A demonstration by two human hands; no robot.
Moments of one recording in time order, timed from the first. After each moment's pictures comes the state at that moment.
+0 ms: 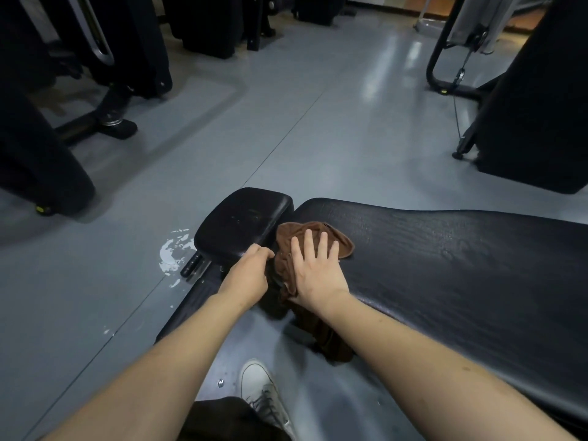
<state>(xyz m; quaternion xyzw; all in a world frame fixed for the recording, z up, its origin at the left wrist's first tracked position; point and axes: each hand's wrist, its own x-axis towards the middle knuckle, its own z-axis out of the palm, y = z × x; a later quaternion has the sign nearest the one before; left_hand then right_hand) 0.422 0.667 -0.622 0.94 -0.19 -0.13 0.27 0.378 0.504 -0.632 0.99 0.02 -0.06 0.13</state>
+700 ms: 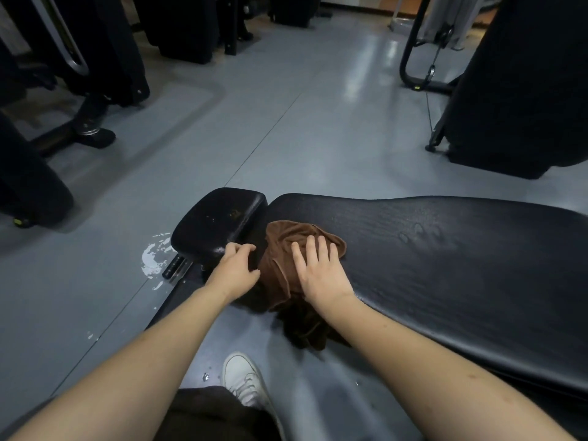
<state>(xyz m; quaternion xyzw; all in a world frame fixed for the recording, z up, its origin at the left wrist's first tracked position) 0.407 0.643 -0.614 0.93 -0.15 -0.18 0.27 0.317 0.457 -0.613 0.98 0.01 -0.05 0.17</state>
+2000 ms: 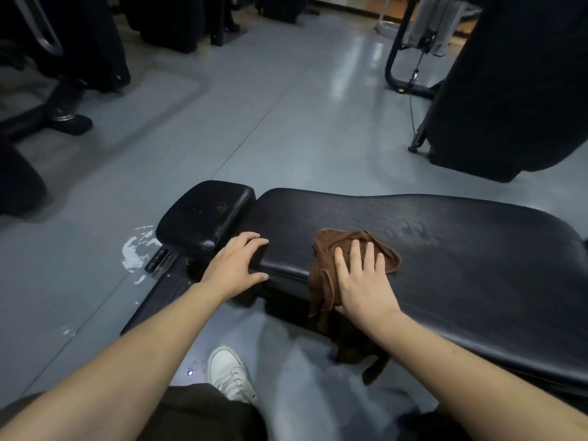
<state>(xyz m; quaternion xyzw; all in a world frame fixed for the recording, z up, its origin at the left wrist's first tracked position) 0.399 0.634 -0.624 0.92 -0.32 -0.08 0.24 0.243 0.402 -0.582 0.98 -0.08 -0.09 0.19</state>
